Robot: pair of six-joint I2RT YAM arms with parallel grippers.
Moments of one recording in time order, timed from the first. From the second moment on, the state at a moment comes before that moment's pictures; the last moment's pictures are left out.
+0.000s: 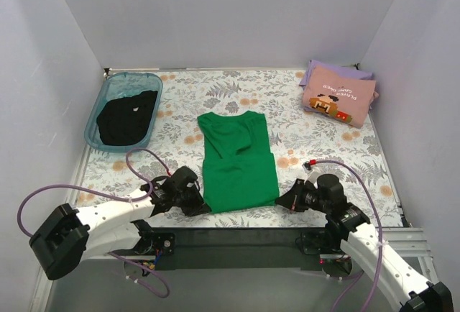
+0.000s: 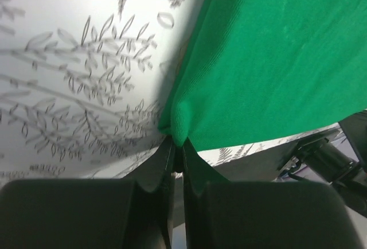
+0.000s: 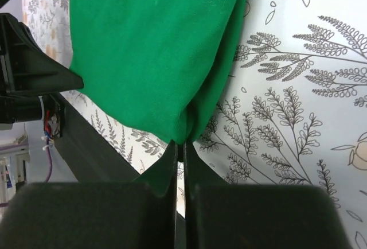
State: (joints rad) left arm -0.80 1.05 0.35 -0.30 0.13 -1.28; right arm 0.48 0.45 0.04 -0.21 -0.43 0.73
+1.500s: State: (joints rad) left arm -0.31 1.96 1.51 -0.50 0.00 -1.00; right arm 0.27 1.88 1.44 -0.25 -0.42 0.40
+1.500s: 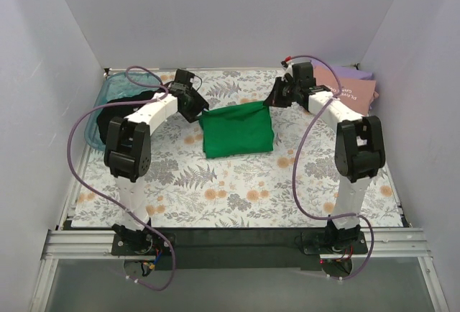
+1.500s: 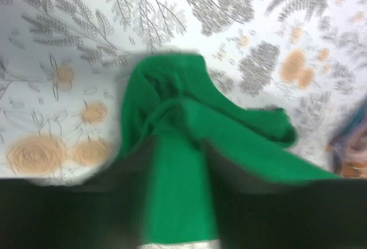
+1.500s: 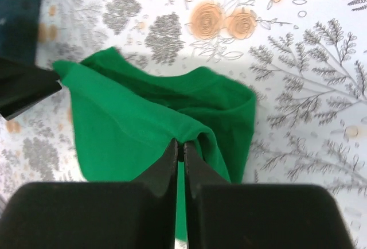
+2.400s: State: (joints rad) left arm -0.35 1.33 0.93 -0.47 -0.03 -0.96; right arm 0.38 1.76 1.23 -0.29 -0.20 0.23
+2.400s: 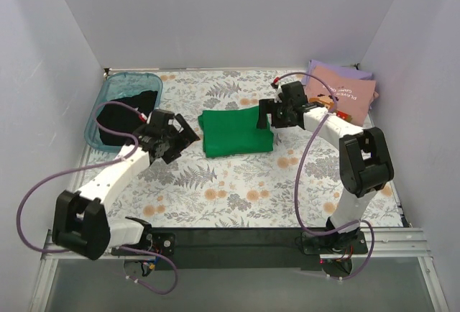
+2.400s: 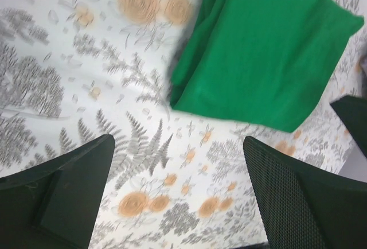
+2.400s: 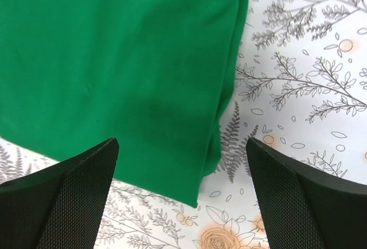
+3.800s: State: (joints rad) left arm -0.36 0.99 0.68 -0.50 -0.08 -1.01; right arm 0.34 2.30 1.97 -0.52 0.46 0.19
